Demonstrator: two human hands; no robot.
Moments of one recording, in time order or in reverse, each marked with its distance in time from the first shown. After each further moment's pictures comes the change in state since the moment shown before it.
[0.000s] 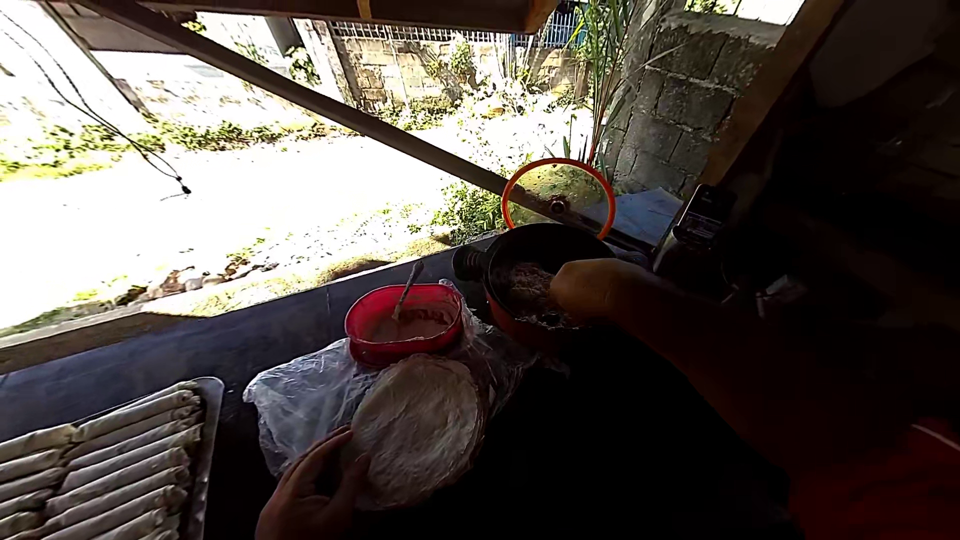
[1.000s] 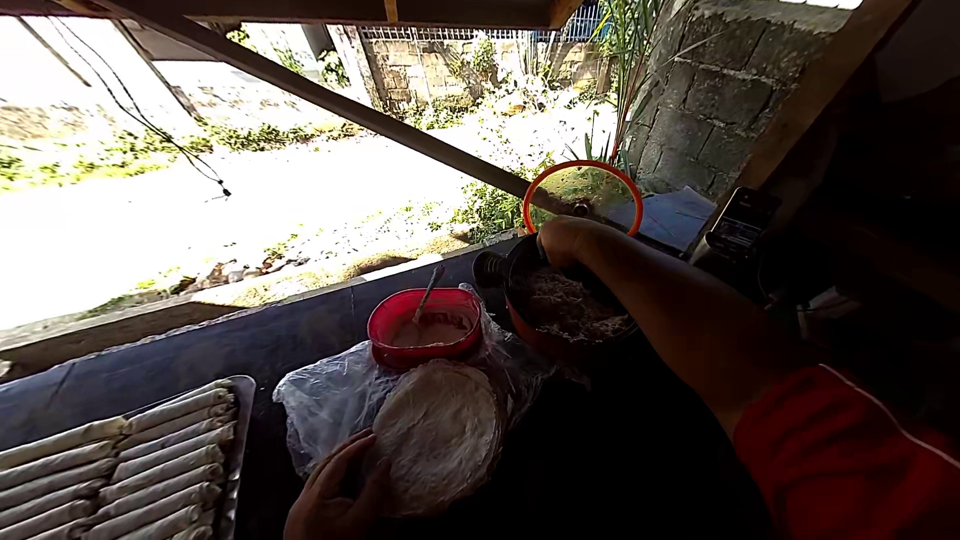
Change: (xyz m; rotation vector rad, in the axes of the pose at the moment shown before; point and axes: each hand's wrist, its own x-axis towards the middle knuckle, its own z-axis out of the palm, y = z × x) left_hand -0.001 0.003 0.001 0.054 0.007 0.009; right_hand 0.117 0.028 -0.045 0.013 0.103 0.068
